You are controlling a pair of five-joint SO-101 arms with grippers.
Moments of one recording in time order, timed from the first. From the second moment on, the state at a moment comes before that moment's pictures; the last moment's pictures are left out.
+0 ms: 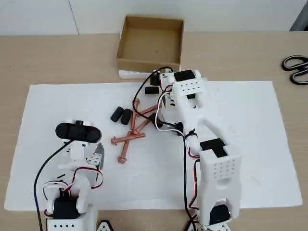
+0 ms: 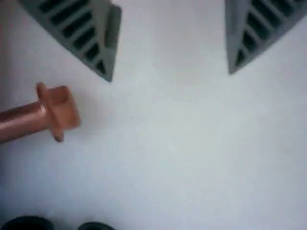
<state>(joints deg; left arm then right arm) -5.7 -103.6 93.1 63.5 -4.7 -17.5 32.7 -17.2 89.1 5.2</state>
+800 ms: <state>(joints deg) -5.7 -103.6 93.1 63.5 -4.7 -17.8 29.8 -17.2 91.2 7.3</state>
